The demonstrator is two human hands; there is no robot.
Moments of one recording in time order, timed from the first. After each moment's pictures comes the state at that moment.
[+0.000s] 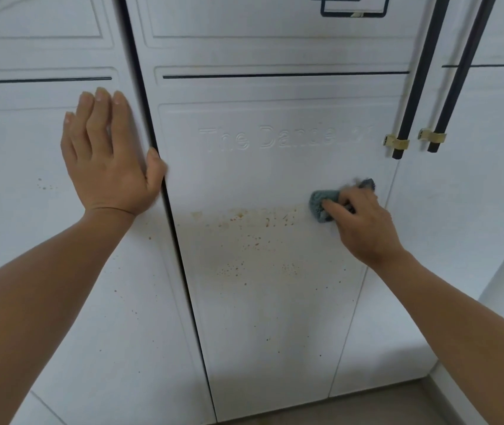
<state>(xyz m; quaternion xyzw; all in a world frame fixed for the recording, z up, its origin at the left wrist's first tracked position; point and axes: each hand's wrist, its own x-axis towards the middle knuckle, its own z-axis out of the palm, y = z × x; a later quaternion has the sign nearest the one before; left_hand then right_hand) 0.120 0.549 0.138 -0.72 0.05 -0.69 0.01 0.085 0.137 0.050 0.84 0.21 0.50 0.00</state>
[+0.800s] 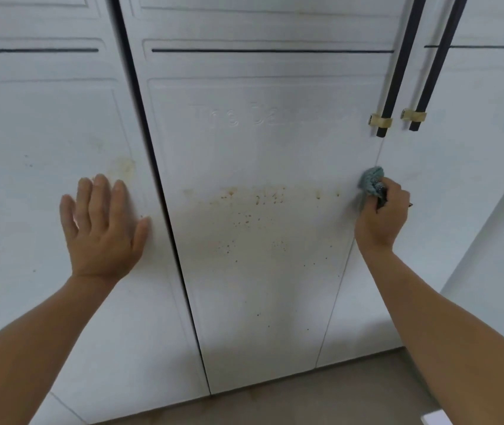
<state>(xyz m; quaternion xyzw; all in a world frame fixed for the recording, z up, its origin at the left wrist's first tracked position) 0.098 0.596 -0.002 -0.78 0.08 -0.62 0.10 0.074 0.122 0.015 0.73 -0.11 0.54 -0.40</state>
